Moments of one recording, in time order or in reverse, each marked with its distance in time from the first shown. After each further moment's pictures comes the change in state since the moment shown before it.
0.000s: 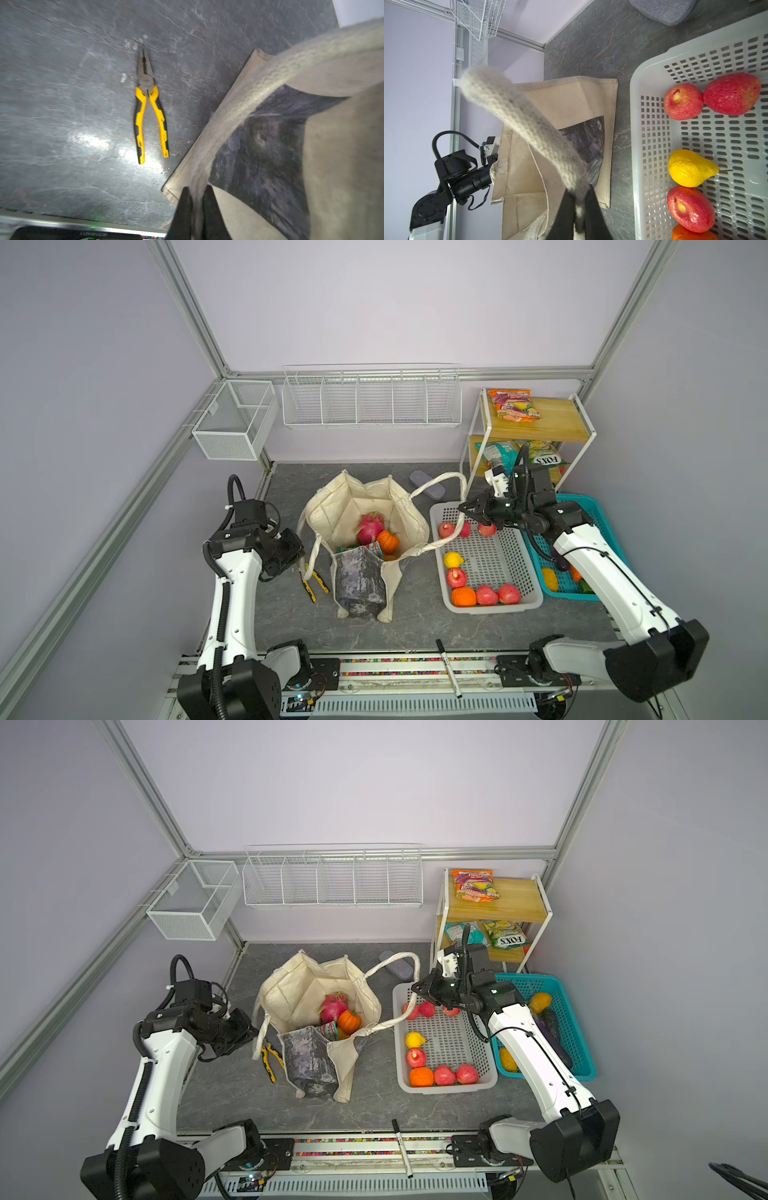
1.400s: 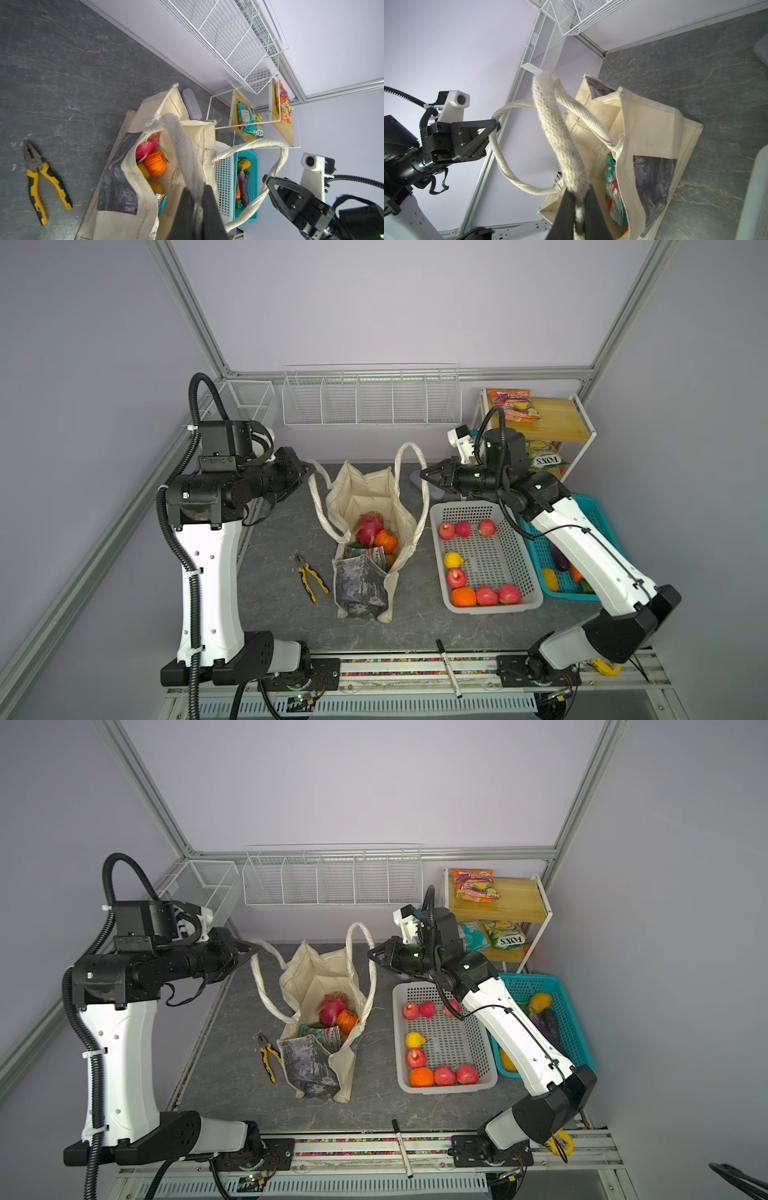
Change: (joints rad) left arm -0.255 0.274 0.953 -0.125 0.146 -0.175; right arm 0.256 0.235 0.439 0.090 0.035 0.001
